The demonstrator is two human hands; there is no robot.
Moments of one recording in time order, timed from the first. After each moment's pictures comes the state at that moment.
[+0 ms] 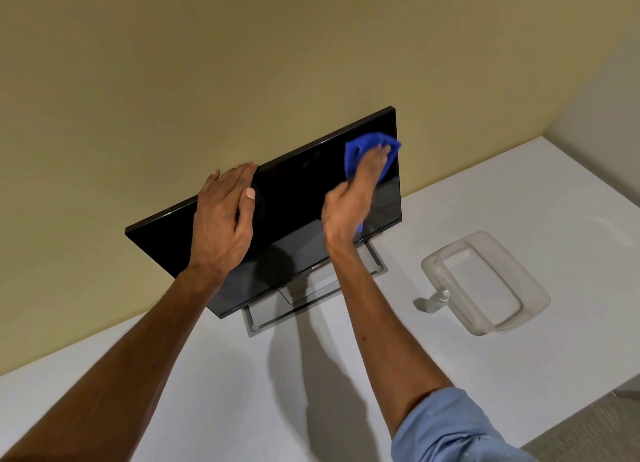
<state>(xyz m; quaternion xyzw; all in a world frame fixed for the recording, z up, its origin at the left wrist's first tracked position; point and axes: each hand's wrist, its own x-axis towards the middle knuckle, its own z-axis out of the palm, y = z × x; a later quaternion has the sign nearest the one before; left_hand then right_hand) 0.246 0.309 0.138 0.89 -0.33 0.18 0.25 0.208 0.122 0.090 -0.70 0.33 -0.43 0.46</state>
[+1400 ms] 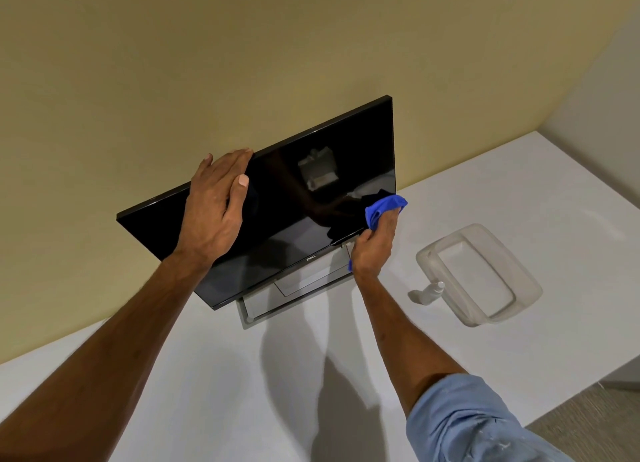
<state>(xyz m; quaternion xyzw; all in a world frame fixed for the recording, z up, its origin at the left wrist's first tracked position) 0.250 0.314 0.145 0.89 -0.35 0.12 0.25 0.148 0.093 -0.019 -0.51 0.45 -0.30 0.67</state>
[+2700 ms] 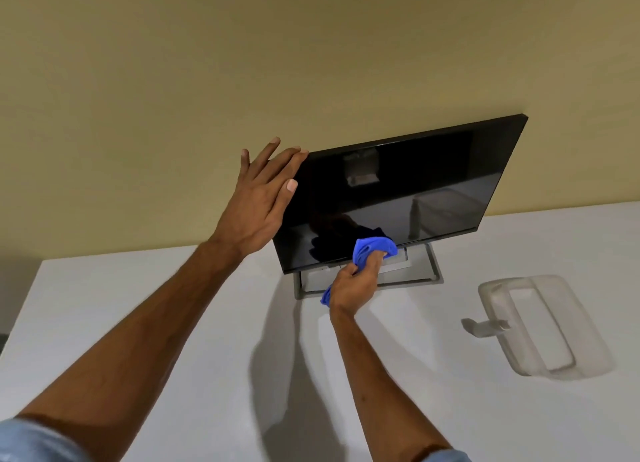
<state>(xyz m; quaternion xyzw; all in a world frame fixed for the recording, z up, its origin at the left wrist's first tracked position) 0.237 0.442 0.129 0.92 -0.30 0.11 0.23 0.137 0.285 -0.045 -0.66 0.41 -0.23 0.58</state>
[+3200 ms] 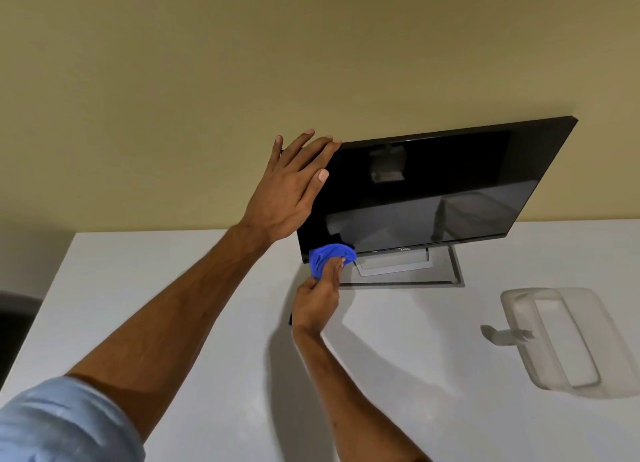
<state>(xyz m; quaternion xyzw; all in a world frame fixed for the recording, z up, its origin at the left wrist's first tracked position) 0.235 0.445 0.131 0.92 -0.29 0.12 0.21 0.108 0.394 -0.049 -0.76 0.33 -0.14 0.54</state>
